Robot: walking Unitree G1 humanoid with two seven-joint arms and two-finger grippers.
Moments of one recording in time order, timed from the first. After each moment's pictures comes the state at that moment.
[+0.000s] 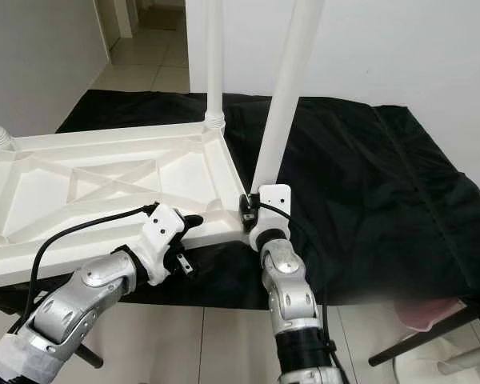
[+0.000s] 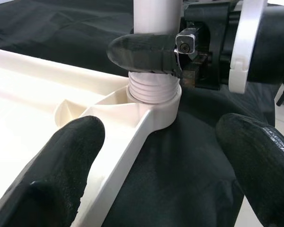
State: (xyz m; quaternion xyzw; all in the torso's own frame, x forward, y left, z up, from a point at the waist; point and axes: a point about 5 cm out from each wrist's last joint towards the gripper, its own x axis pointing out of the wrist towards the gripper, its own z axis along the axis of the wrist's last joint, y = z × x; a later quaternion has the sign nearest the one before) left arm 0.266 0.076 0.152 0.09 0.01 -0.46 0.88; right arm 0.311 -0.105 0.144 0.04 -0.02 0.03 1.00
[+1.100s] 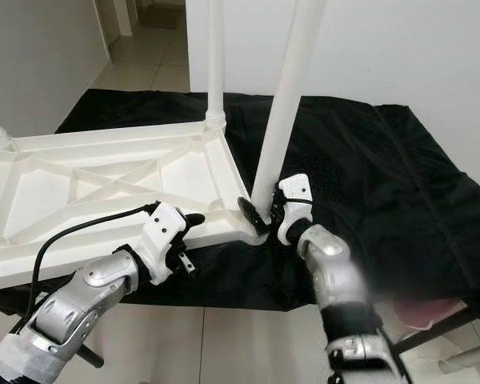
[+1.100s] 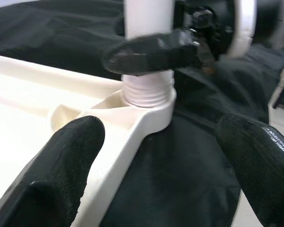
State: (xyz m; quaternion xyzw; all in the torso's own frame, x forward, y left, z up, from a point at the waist) left arm 0.263 0.069 0.153 0.08 0.01 -0.47 0.88; right arm 0.341 -0.152 0.152 -0.07 -0.02 0.31 0.95
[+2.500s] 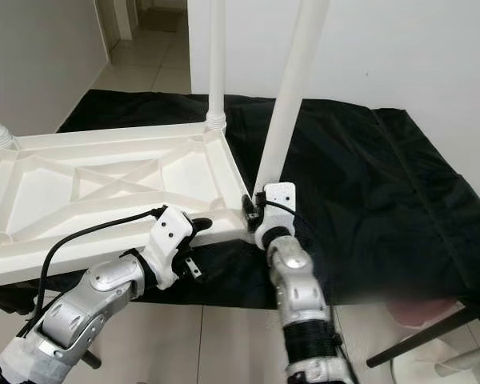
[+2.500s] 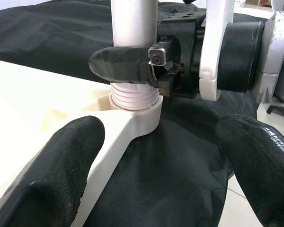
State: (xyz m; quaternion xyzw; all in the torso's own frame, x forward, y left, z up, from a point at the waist) left arm 0.260 0.065 0.152 0.07 0.00 -0.48 0.88; right arm 0.320 -0.110 0.139 0.04 -0.01 0.04 1.00
